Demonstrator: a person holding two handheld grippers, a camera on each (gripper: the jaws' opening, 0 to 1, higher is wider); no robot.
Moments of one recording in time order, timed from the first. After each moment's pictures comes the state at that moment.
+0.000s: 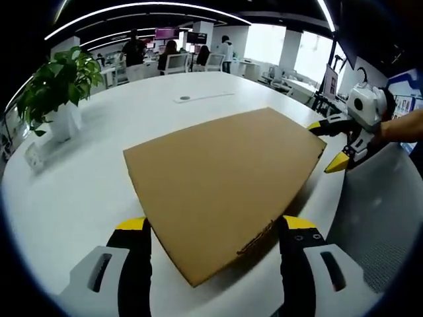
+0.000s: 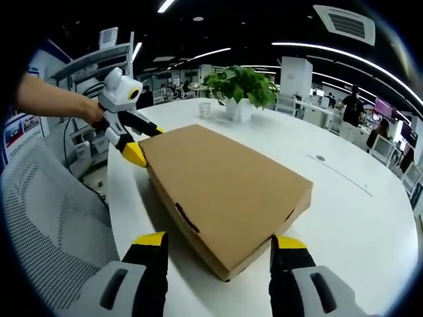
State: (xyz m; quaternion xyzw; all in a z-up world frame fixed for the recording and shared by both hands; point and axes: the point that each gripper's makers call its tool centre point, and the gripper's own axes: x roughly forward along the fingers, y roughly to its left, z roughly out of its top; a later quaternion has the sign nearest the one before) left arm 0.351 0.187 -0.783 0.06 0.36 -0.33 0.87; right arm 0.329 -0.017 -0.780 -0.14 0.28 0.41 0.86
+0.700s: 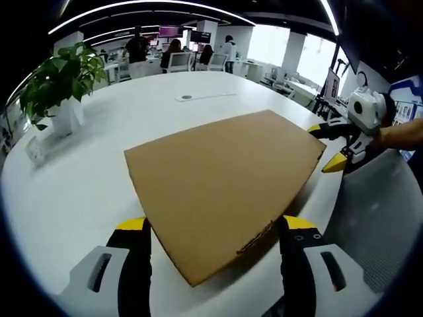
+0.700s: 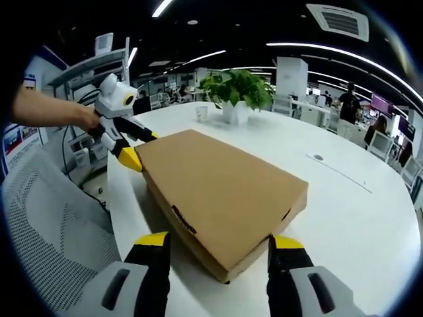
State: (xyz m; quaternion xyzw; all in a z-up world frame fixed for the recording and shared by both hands) left arm 0.347 0.189 -0.777 0.04 0.37 -0.32 0.87; right arm 0.331 -0.017 -0.772 -0.12 0.28 0.40 0.86
